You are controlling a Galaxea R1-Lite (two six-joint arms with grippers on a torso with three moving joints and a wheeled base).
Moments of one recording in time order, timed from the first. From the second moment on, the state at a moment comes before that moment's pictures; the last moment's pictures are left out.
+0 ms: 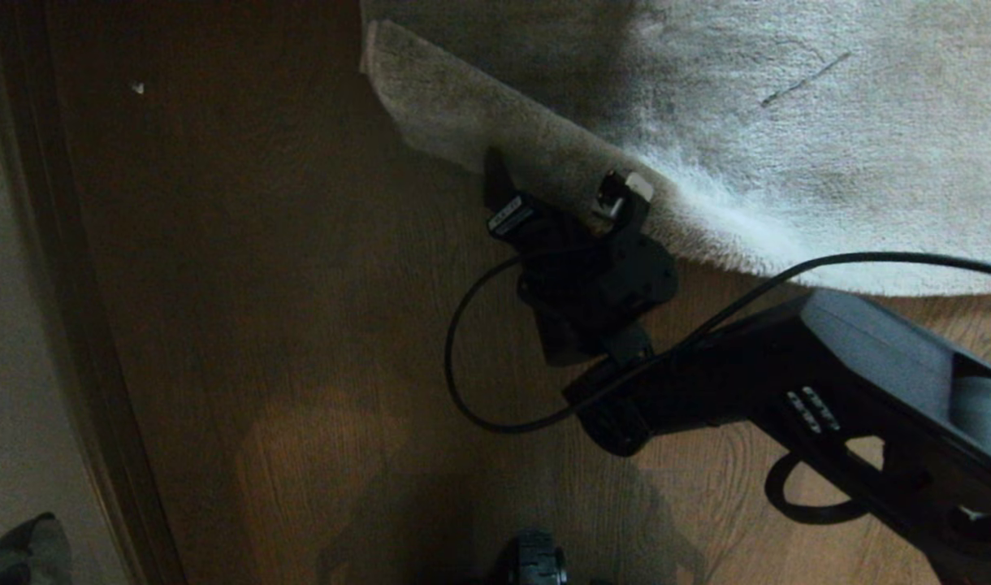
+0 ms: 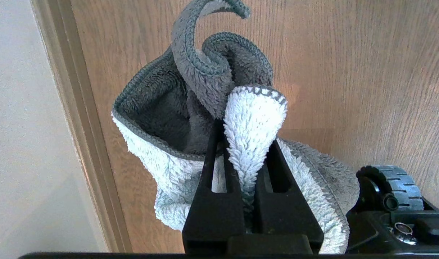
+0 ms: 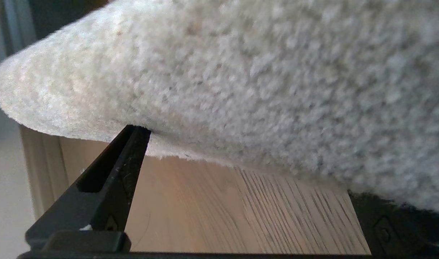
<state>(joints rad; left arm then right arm) 0.00 0.00 0.00 0.00 -0.02 -0.01 0.79 2.33 -1.50 -1.52 -0.45 0.36</state>
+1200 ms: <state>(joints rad) 0.00 0.00 0.00 0.00 -0.02 -0.01 0.86 2.26 -1.50 -1.52 -0.45 0.36</state>
